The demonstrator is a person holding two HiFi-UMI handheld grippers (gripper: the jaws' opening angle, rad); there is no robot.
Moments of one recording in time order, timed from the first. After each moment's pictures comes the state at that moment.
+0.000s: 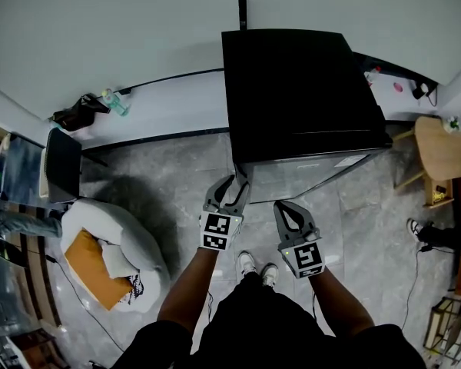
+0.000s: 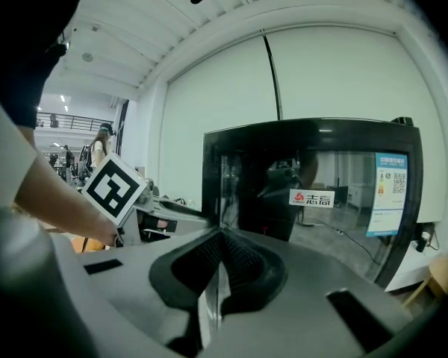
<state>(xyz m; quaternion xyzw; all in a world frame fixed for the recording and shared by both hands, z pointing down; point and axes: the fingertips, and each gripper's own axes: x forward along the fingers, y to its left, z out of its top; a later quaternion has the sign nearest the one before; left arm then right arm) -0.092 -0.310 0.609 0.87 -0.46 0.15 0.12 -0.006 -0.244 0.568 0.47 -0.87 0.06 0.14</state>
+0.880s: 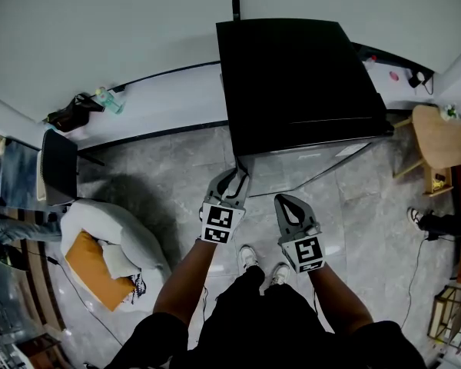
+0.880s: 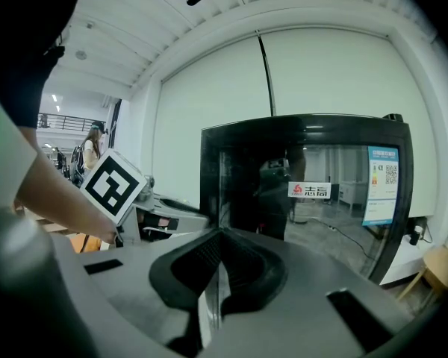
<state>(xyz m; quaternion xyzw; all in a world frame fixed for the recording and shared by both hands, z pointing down) -0.085 -0.311 0.608 0.88 -0.43 0.16 0.10 -0.007 -0.238 0.577 0.49 -0.86 0.07 0.13</state>
